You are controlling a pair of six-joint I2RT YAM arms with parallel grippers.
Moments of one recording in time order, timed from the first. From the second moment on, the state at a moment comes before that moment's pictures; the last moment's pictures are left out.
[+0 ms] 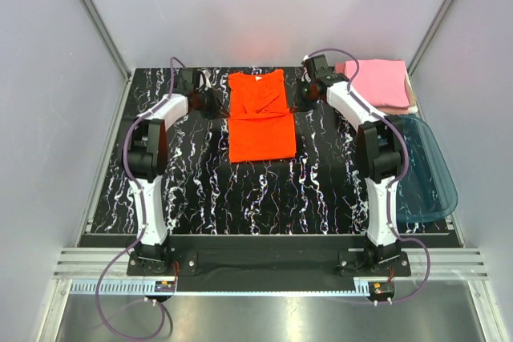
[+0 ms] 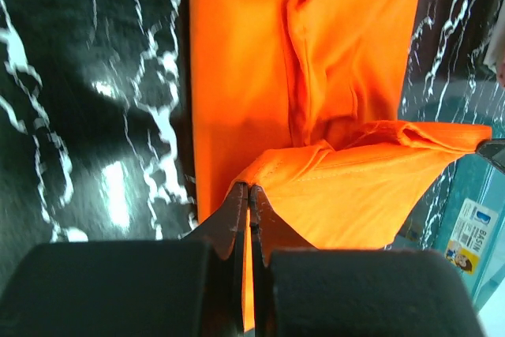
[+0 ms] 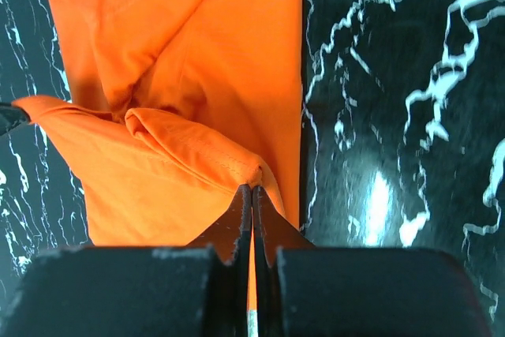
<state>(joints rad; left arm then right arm) -0.15 2.12 1.60 -0.37 0.46 -0.55 0.33 2.17 1.87 -0.60 -0.19 0.43</state>
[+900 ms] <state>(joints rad) -0.10 2.22 1.78 -0.43 0.43 -0.45 0.29 2.48 2.30 -0.75 -0.26 0.35</state>
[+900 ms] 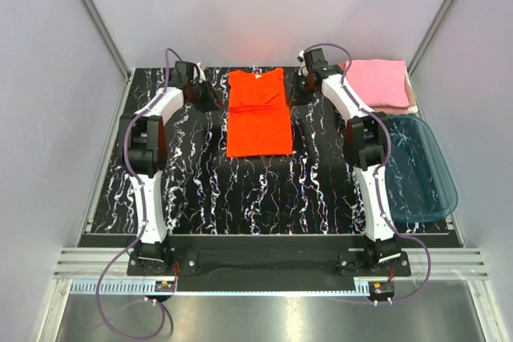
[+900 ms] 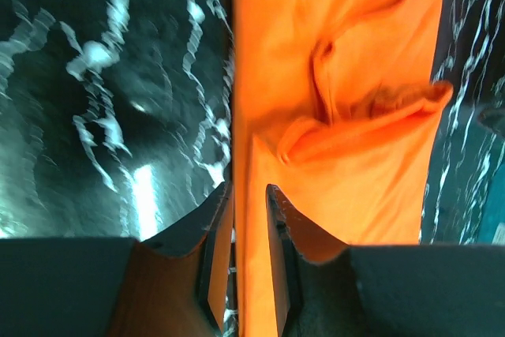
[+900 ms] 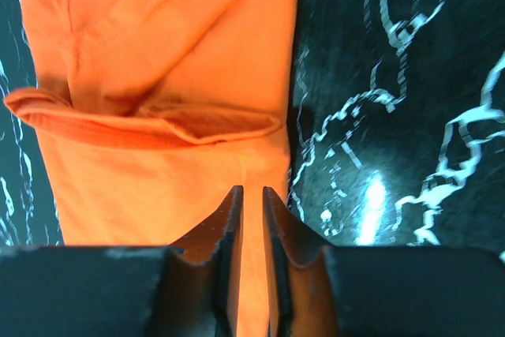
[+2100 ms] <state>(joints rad) -0.11 1.99 1.52 -0.47 0.44 -0.39 0.30 2.31 2.05 -0.77 -0.30 0.39</state>
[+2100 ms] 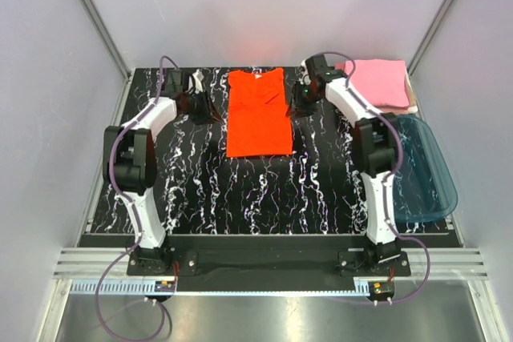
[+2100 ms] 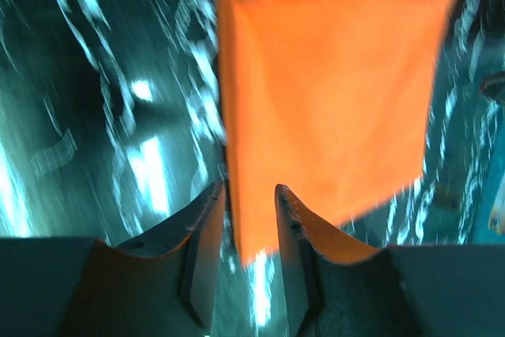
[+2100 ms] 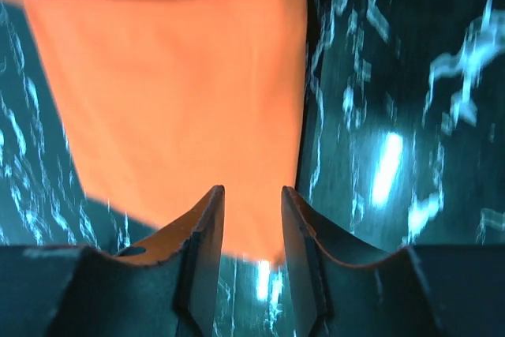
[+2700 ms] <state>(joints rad) -0.19 1.94 1.24 -0.38 0.51 -0.37 0.30 2.10 1.57 -0.65 -0.42 0.34</state>
